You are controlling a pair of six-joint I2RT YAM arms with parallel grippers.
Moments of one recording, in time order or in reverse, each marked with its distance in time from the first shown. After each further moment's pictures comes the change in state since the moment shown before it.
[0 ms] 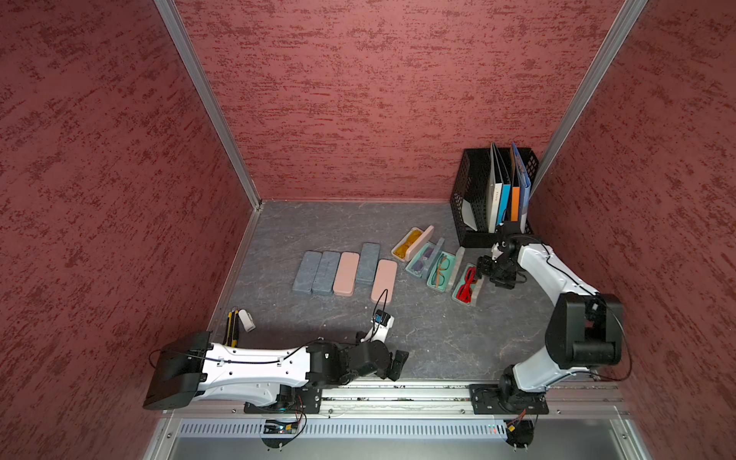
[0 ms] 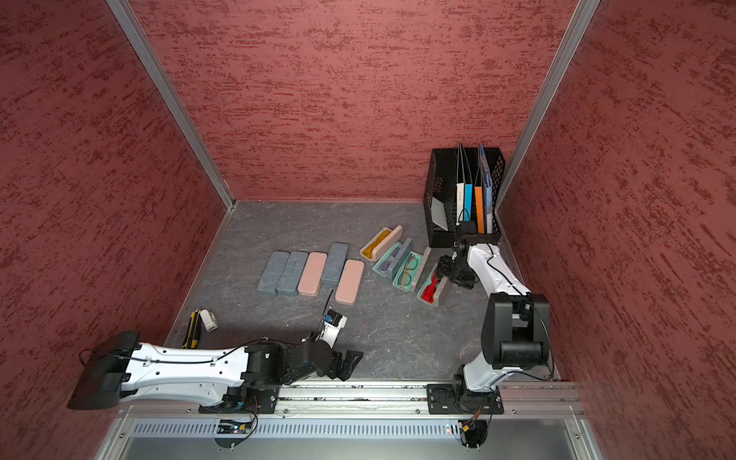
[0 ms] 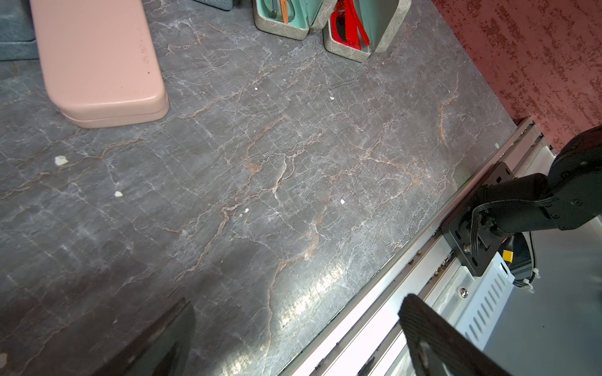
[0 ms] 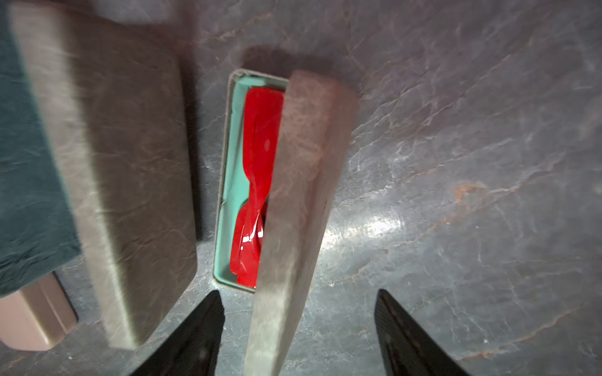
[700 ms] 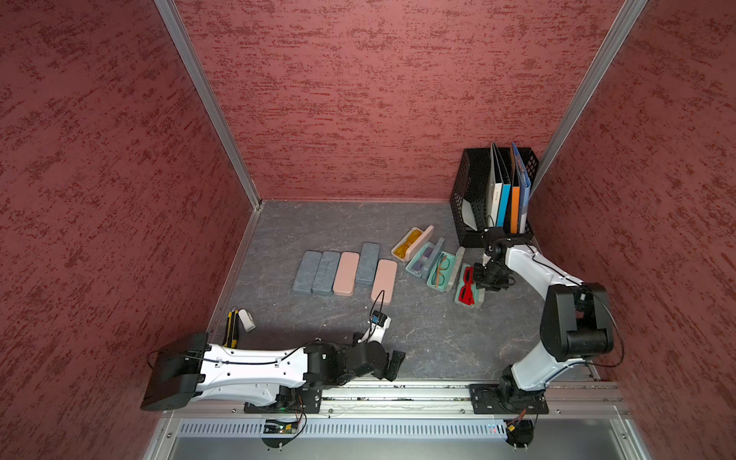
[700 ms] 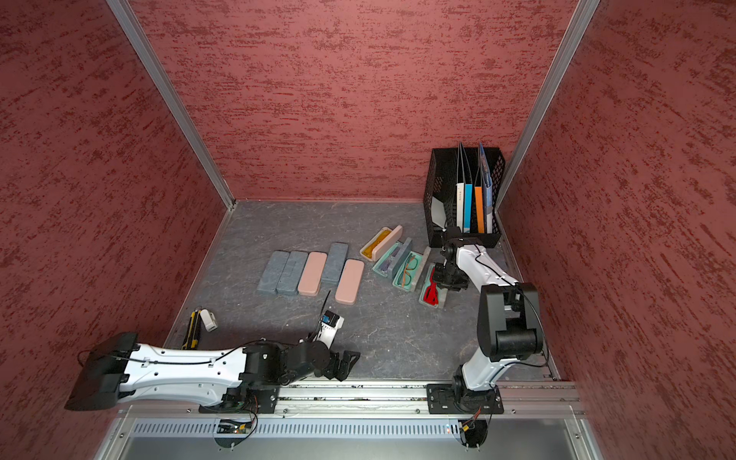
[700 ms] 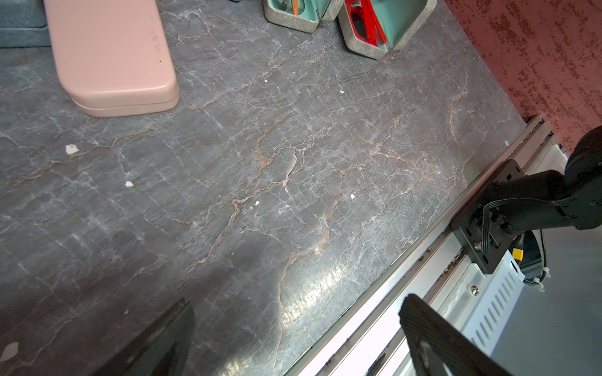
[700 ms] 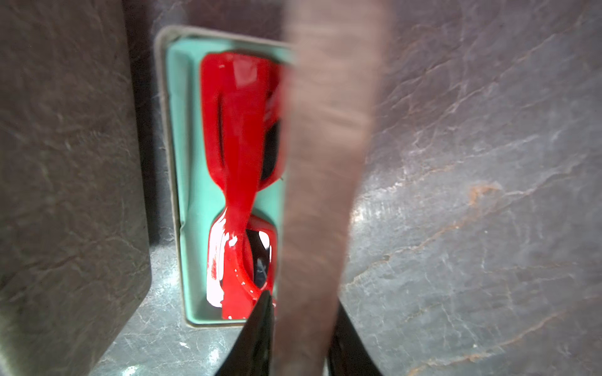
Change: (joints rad) left arm 0.006 -0.018 -0.032 0.003 0.001 -0.005; right arm 0.093 0.035 -0.043 0.009 0.119 -0.011
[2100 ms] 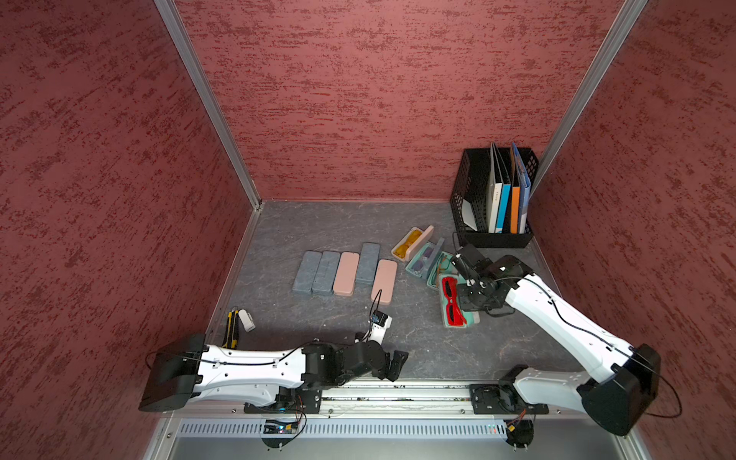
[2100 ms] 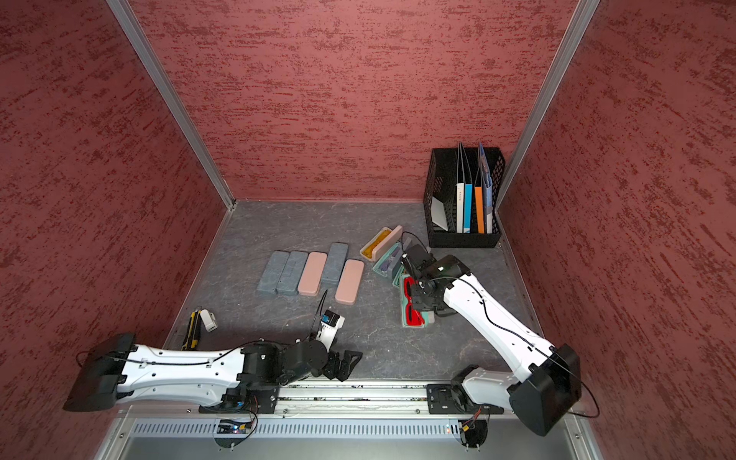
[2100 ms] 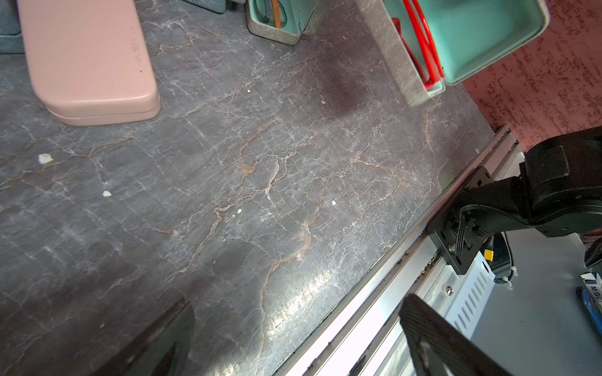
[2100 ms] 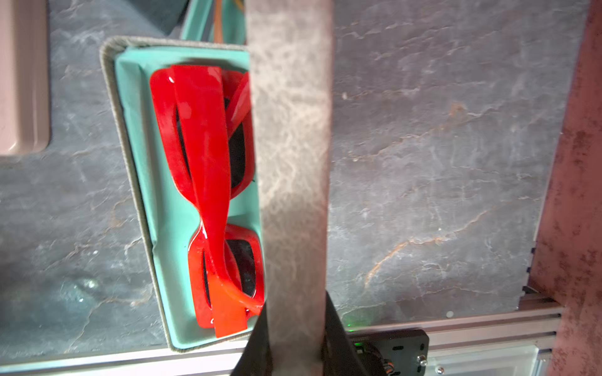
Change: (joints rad) left arm 0.000 -0.018 -0.011 0.053 0.018 0.000; right arm 0.558 -0.381 0.005 -0.334 0.191 0.263
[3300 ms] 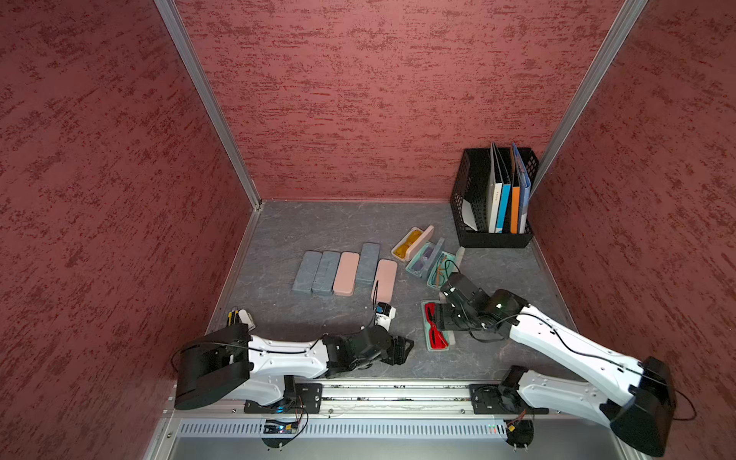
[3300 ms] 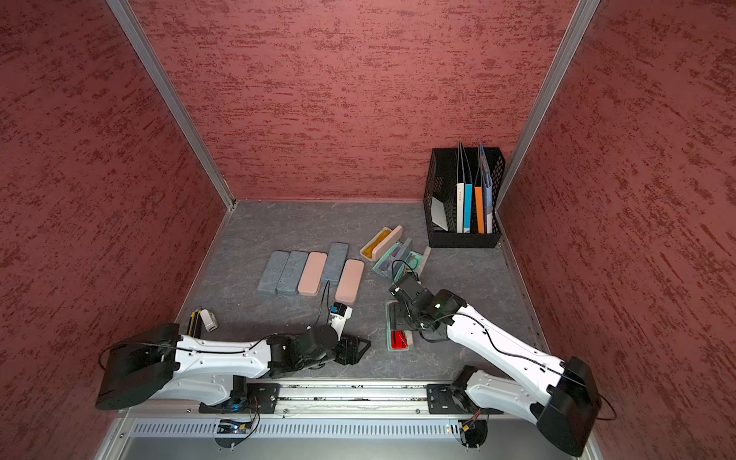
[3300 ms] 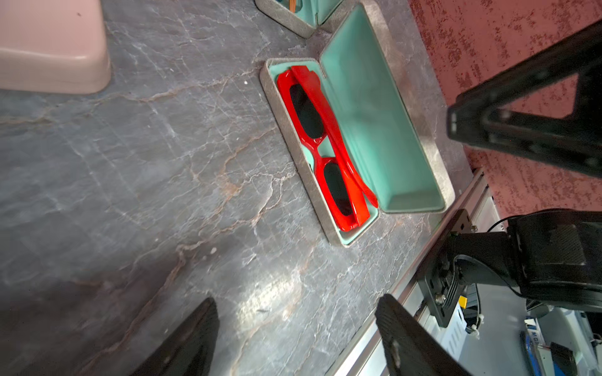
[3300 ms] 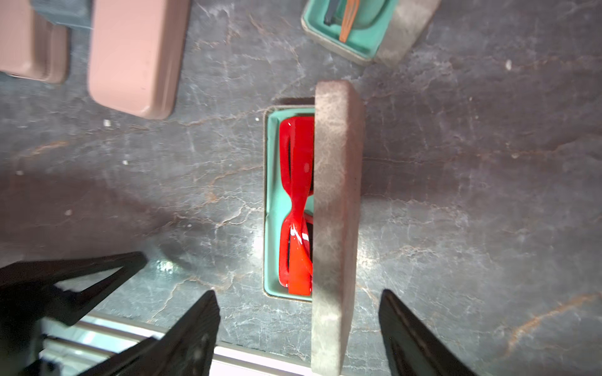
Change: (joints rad) left arm 0.175 0.277 -0.052 0.412 0.207 -0.100; right arm 0.151 -0.206 -0.314 0.362 -0.139 0.148
